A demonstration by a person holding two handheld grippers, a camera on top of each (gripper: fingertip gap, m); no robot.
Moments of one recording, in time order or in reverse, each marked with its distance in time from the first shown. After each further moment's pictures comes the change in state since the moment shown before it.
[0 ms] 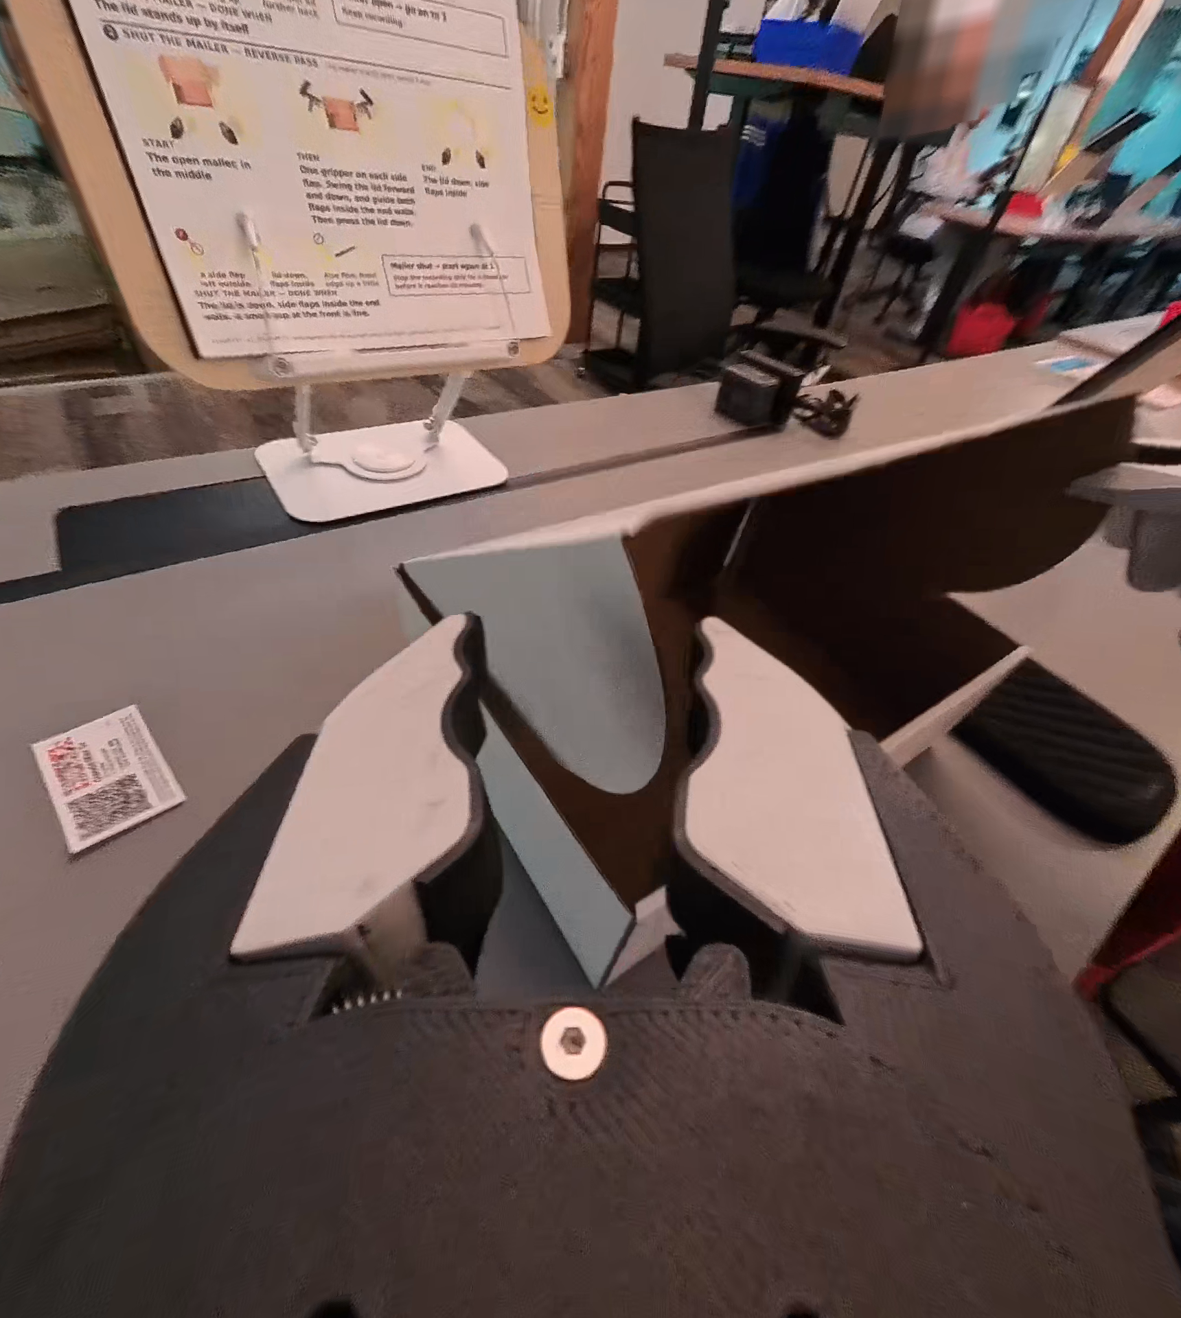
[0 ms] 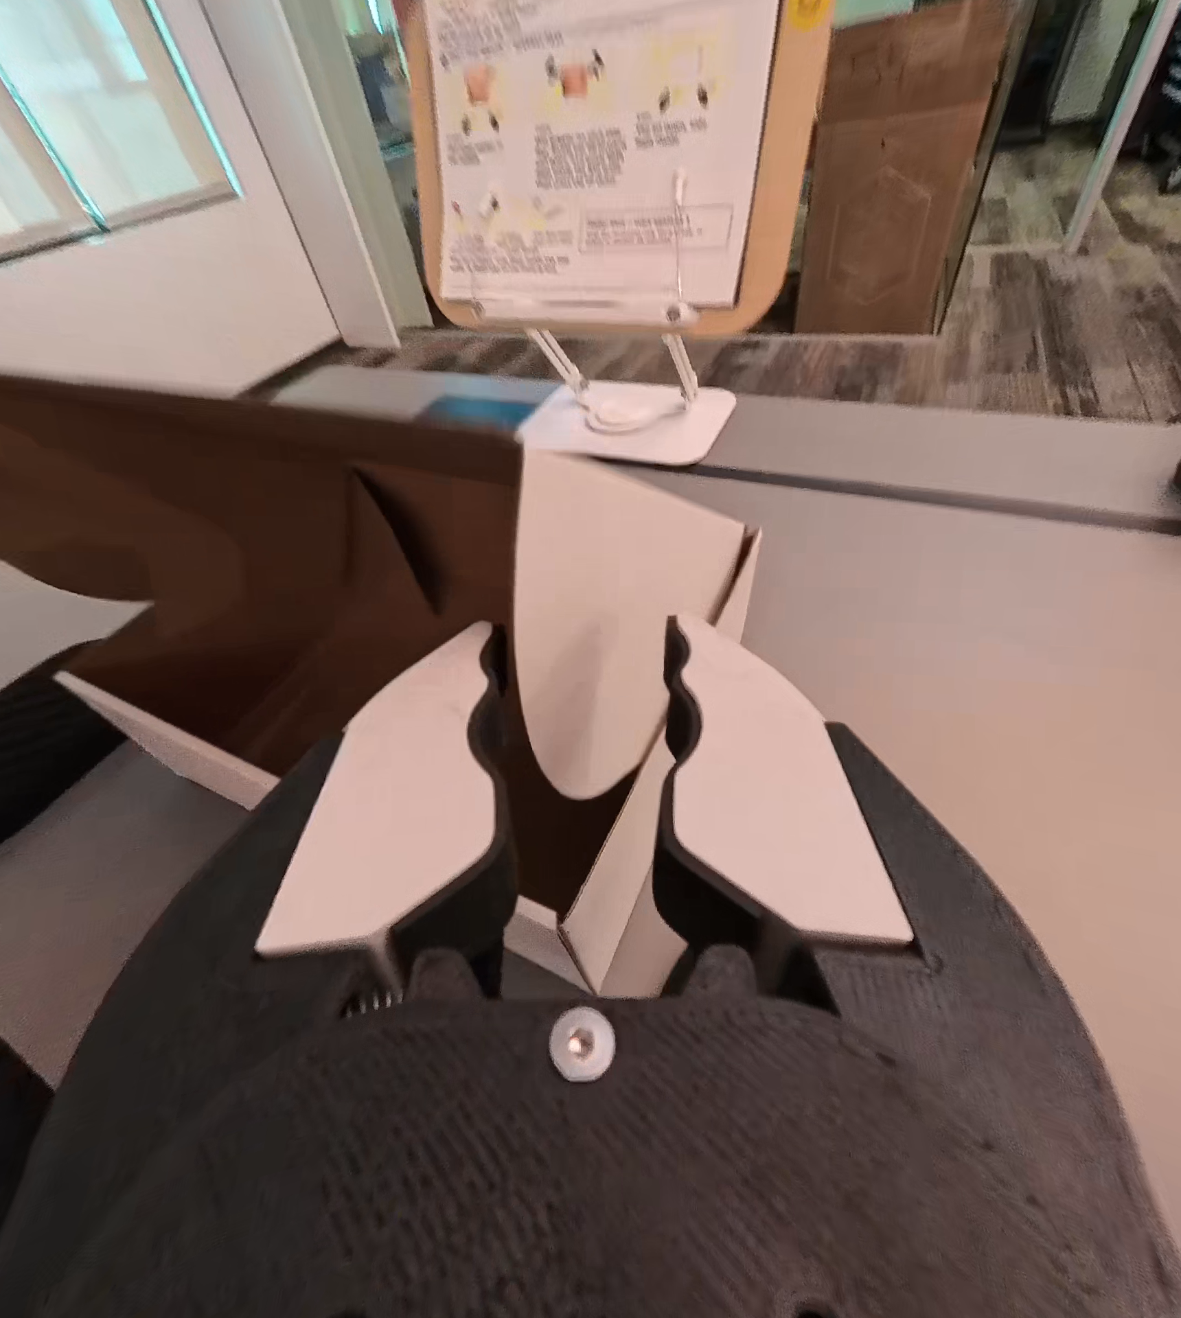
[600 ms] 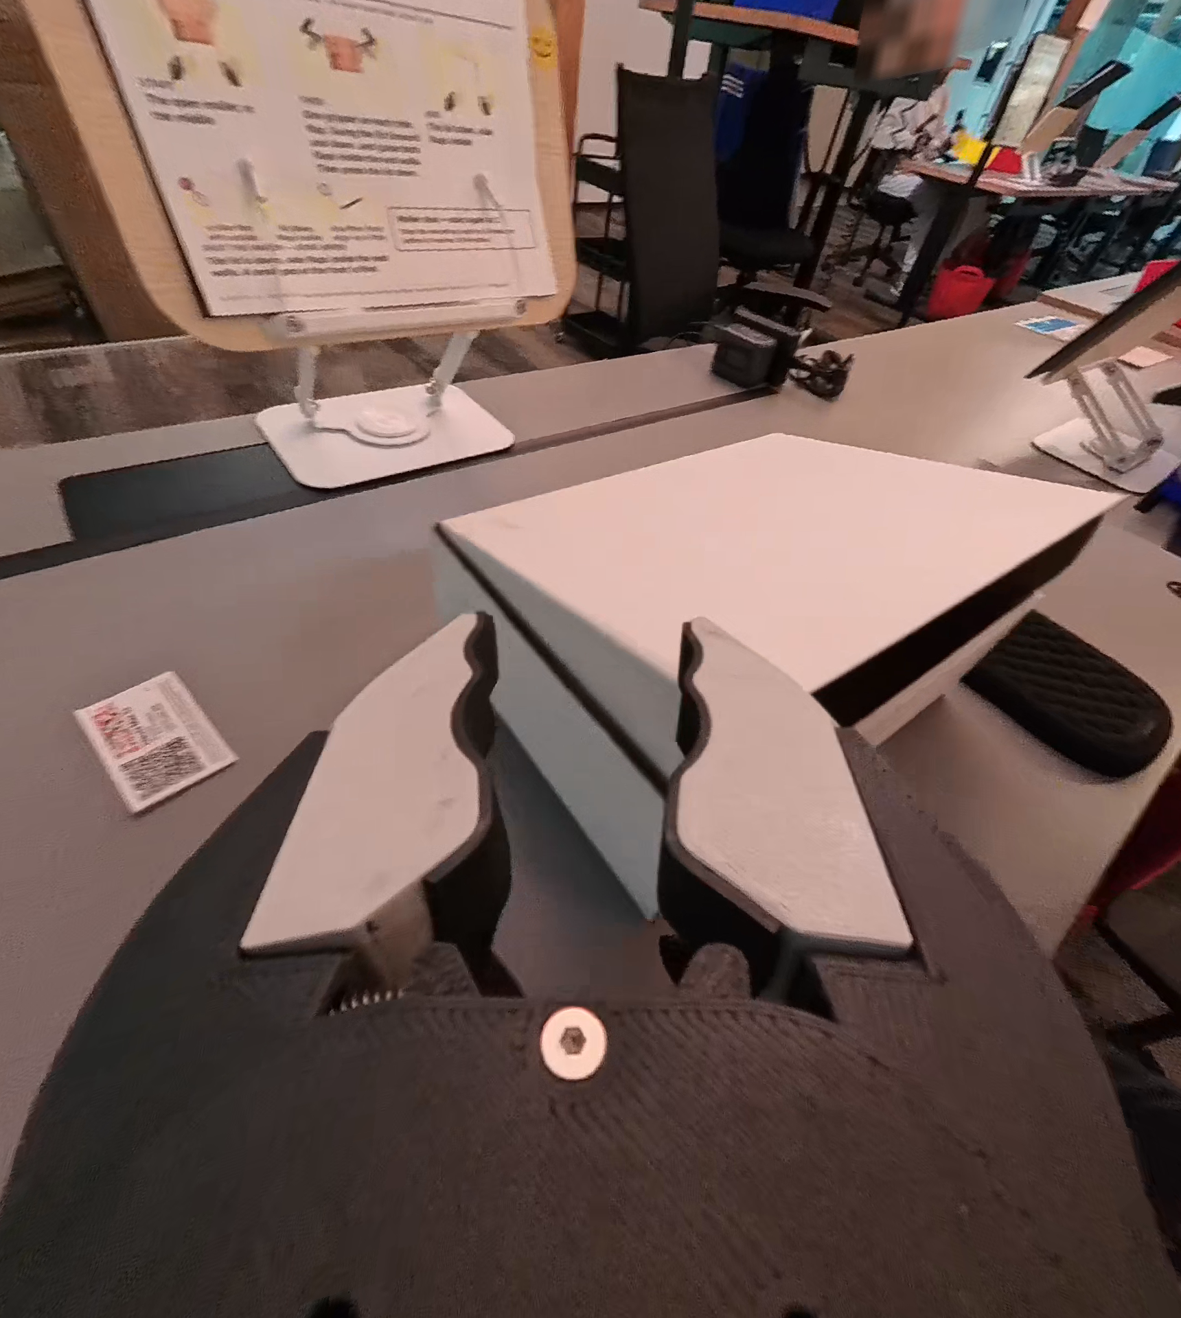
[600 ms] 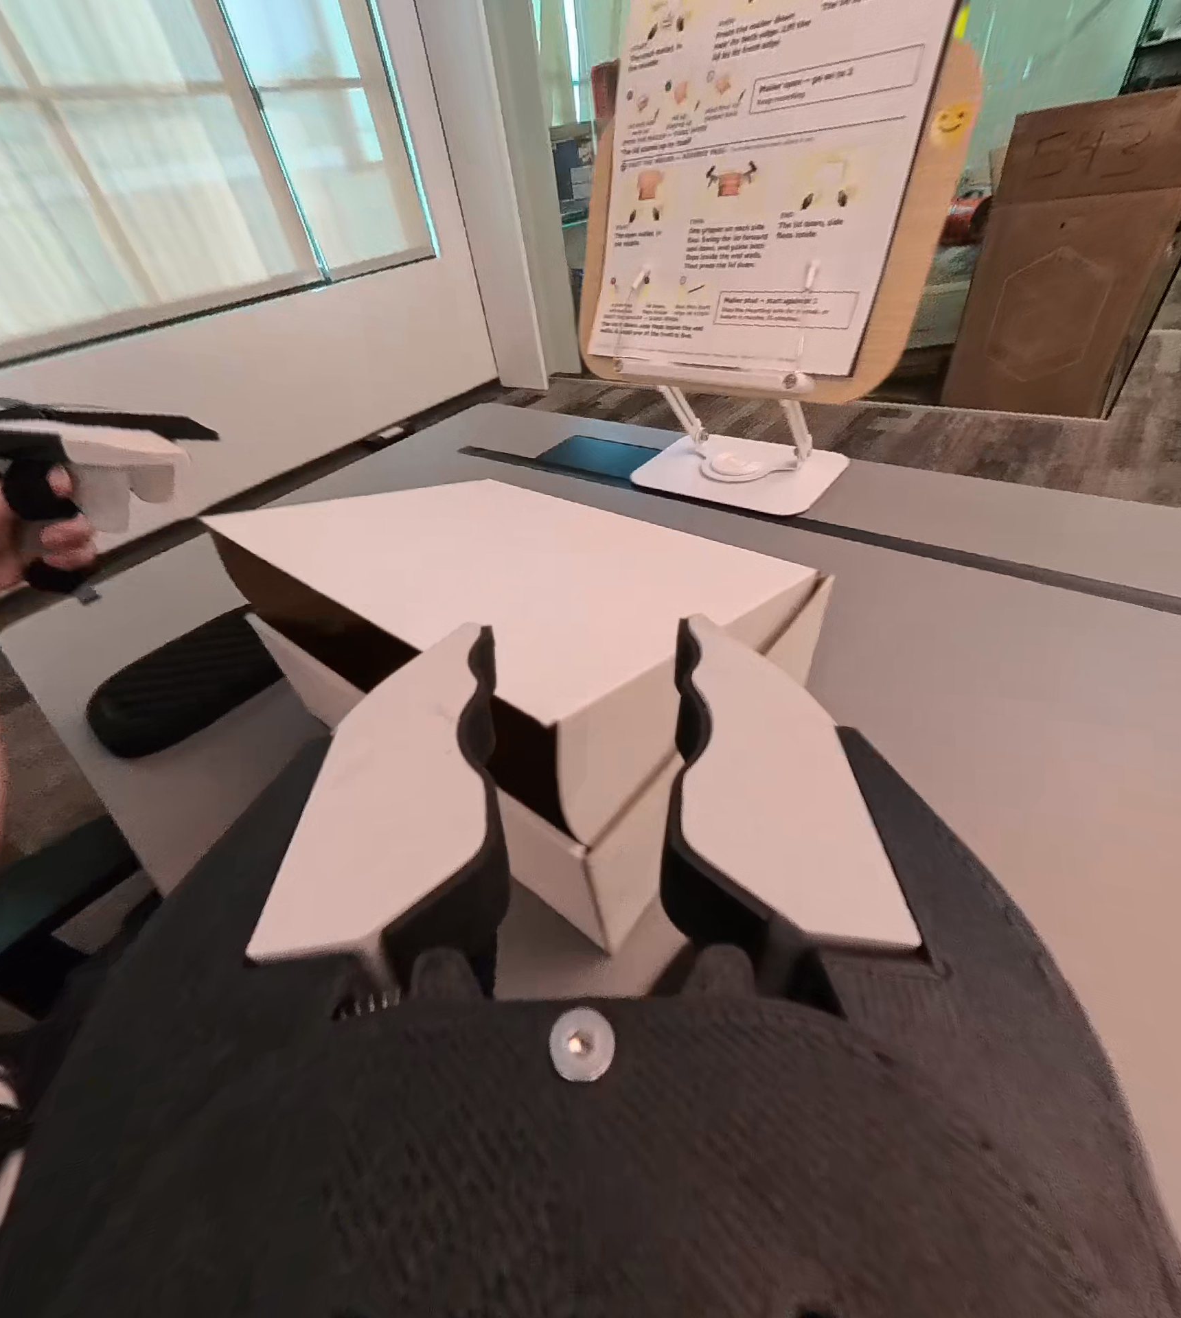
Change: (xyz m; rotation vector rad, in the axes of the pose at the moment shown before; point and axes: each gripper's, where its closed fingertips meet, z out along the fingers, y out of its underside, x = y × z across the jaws) left arm -0.027 0.010 -0.019 -0.045 0.043 0.003; right arm -0.010 -0.013 -0.044 0.069 -0.225 -0.041
